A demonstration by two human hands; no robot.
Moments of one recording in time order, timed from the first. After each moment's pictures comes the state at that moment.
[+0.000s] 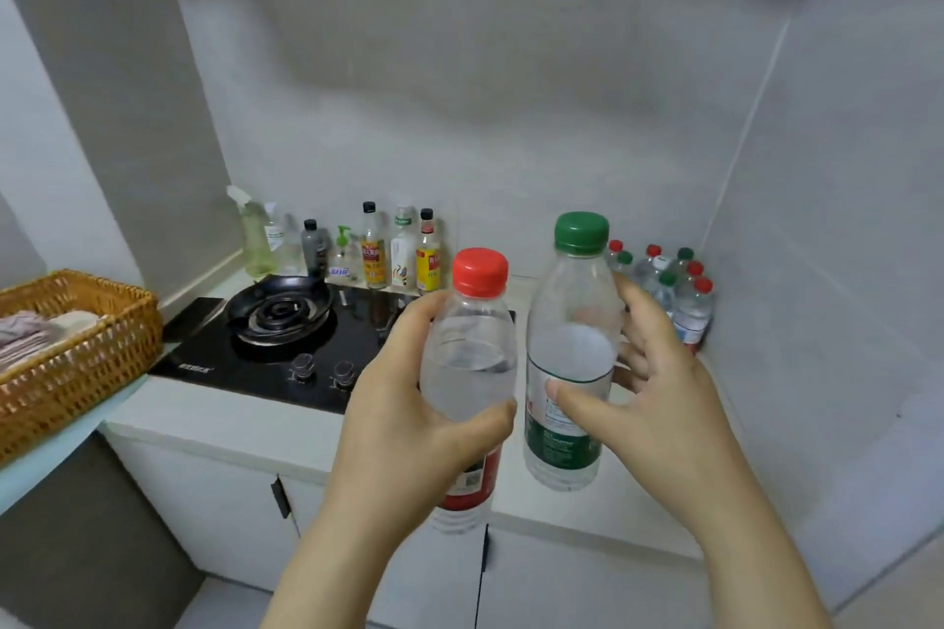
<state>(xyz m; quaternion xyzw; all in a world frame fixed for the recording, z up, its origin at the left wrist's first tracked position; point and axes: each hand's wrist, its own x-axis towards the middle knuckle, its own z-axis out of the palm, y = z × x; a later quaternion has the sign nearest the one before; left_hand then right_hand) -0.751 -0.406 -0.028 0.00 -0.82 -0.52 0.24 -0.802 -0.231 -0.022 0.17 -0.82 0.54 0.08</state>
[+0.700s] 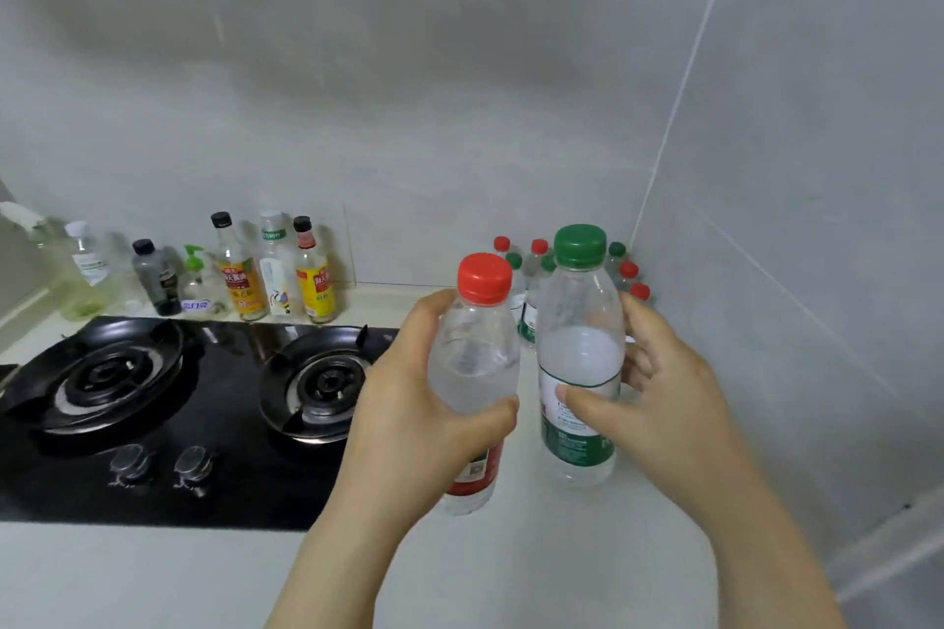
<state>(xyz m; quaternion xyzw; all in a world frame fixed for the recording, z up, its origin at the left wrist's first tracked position) -0.969 -0.347 -0.049 -0.05 -0.83 -0.54 0.14 -0.981 -0.162 -0.041 0.08 -0.85 0.51 0.11</state>
